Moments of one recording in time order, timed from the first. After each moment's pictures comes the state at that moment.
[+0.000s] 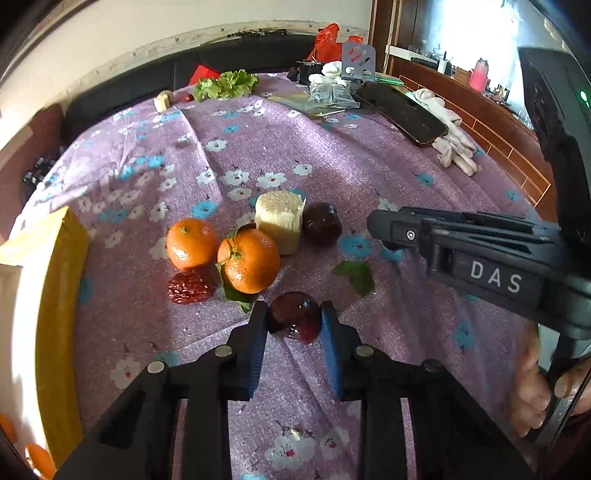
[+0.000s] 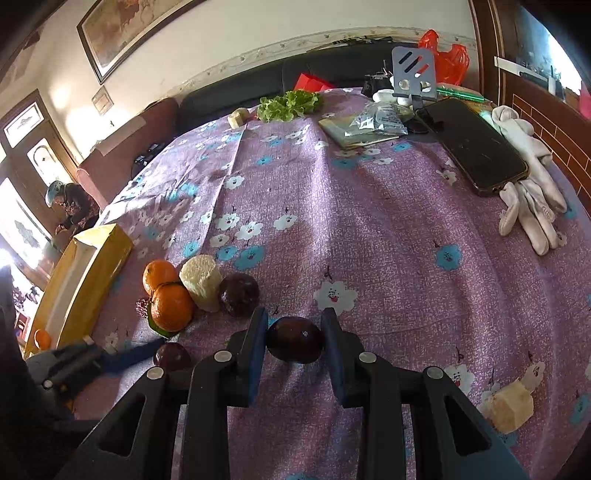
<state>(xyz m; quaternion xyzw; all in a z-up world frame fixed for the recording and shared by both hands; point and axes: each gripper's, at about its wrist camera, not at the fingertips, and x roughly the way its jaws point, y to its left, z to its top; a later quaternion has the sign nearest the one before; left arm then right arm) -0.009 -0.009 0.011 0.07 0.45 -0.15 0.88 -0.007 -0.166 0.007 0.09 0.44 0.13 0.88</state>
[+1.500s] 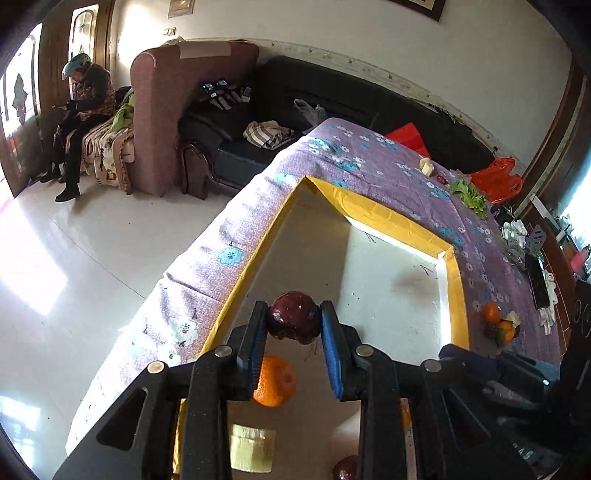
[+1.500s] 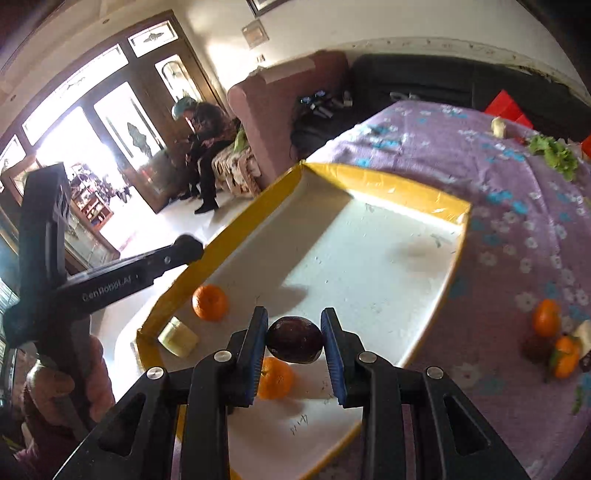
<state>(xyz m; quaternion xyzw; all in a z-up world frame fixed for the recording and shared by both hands) -0.078 0.347 0.073 -0.16 0.41 0.09 0.89 -0.060 0.138 0.051 -0.01 0.44 0.39 0.81</state>
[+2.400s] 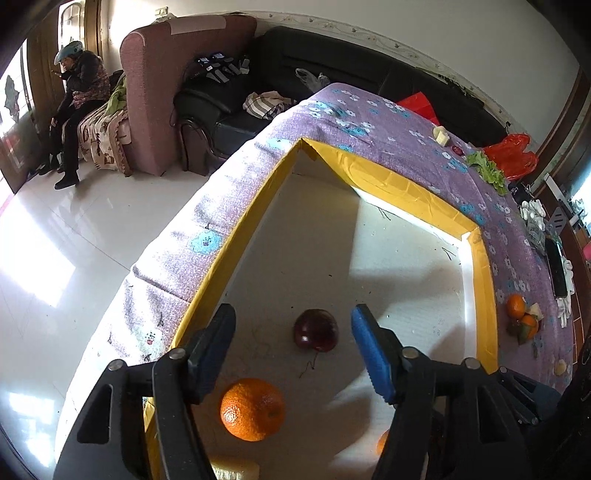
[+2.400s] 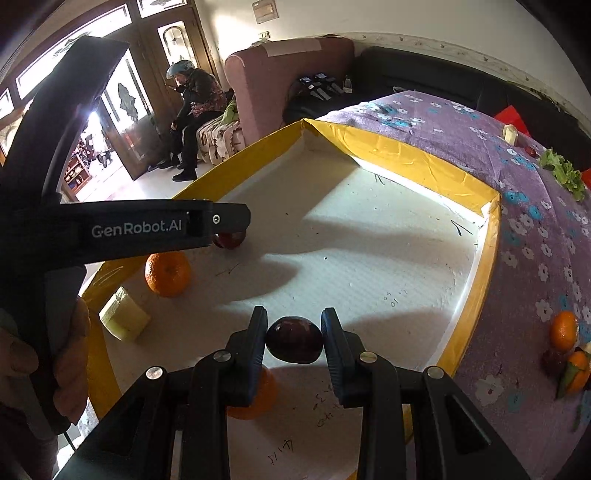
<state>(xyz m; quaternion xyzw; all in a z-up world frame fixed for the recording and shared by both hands) -0.046 0.342 0.049 -0.15 0.46 0.09 0.87 -0.064 0.170 0.016 -0.08 0.44 0.36 0.82</state>
